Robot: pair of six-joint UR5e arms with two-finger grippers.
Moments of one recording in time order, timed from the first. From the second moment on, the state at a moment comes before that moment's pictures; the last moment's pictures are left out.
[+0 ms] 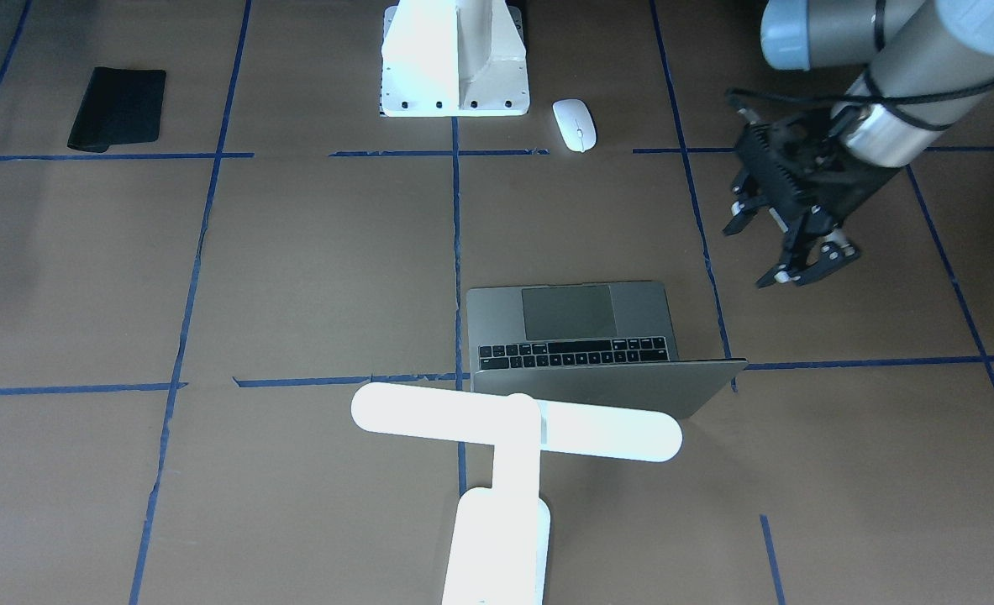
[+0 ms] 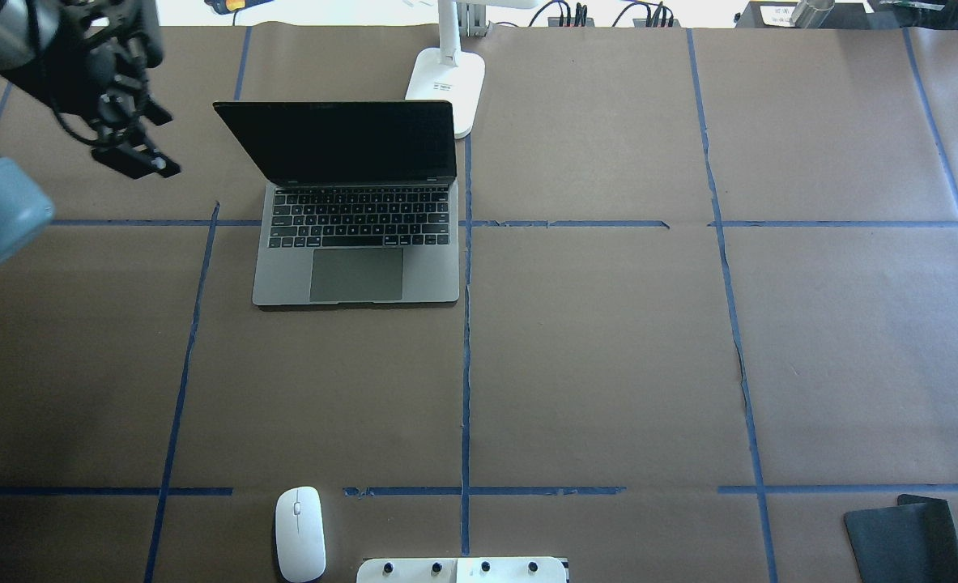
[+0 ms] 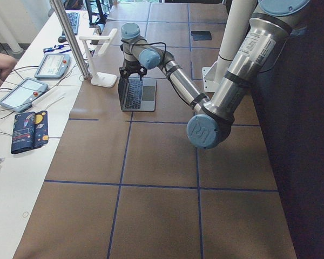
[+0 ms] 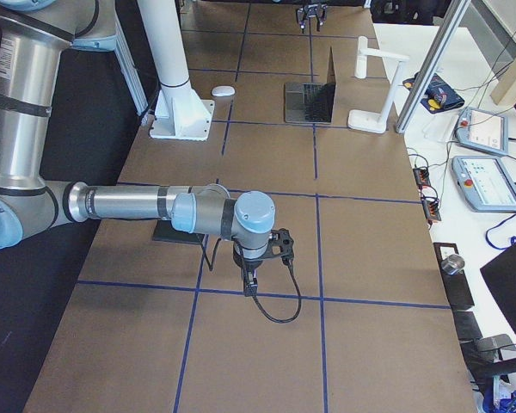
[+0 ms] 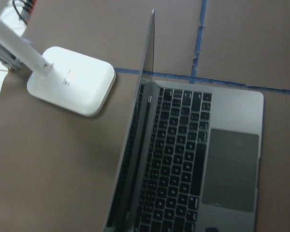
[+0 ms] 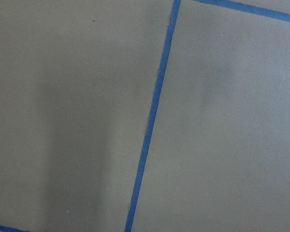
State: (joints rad) left arm -1.08 -1.98 -1.93 -1.46 -2.30 0.42; right arm 1.55 -1.83 1.88 -1.70 2.32 -0.24
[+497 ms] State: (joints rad) left arm -1.29 -1.74 -1.86 -1.40 -2.30 0.41; right arm 1.50 -1.83 1.91 -1.63 2.35 -0.17
